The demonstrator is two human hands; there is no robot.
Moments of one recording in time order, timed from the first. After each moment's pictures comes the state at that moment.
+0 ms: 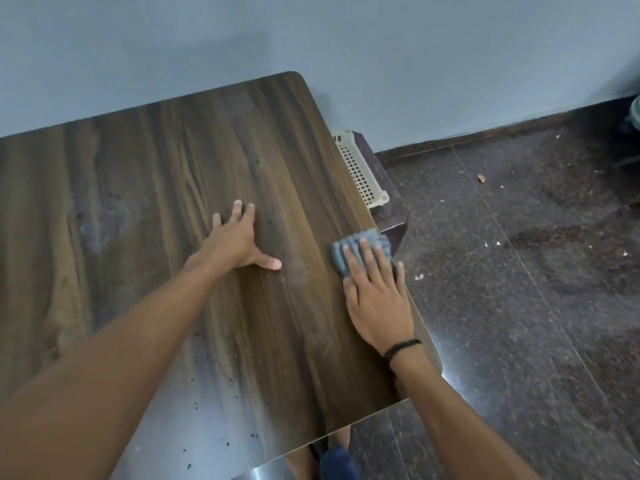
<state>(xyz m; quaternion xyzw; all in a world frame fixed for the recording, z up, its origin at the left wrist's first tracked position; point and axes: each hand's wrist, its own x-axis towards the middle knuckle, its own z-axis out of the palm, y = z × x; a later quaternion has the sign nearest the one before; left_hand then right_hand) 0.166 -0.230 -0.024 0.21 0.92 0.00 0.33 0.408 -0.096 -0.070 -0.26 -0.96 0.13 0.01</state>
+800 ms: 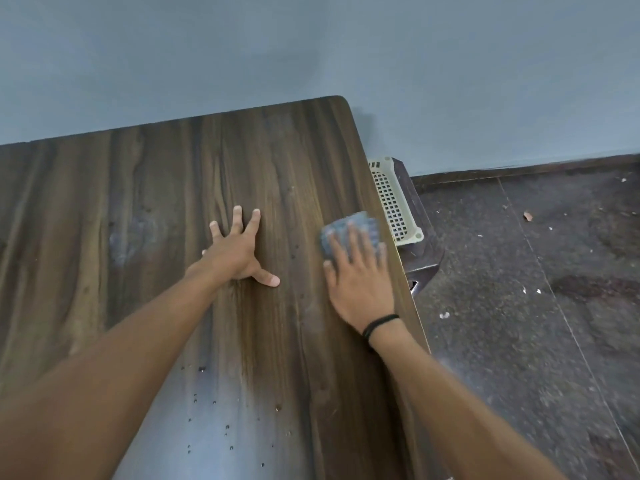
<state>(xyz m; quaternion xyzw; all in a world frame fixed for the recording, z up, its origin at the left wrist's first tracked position) 0.118 -0.237 -0.026 0.15 0.92 0.01 0.37 0.286 -0.059 -0.071 -0.18 -0.97 0.15 0.02</state>
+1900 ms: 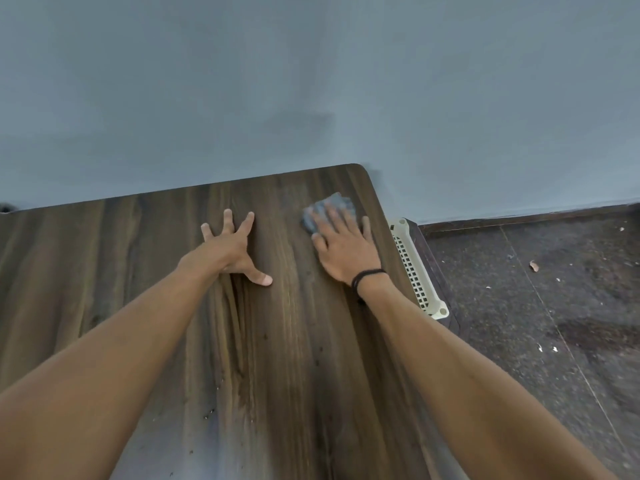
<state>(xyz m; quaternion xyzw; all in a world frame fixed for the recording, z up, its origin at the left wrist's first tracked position) -0.057 -0.206 -0.015 0.14 0.92 0.03 0.37 0.046 -0.011 -0.070 -0.13 -0.98 0.17 -0.01</state>
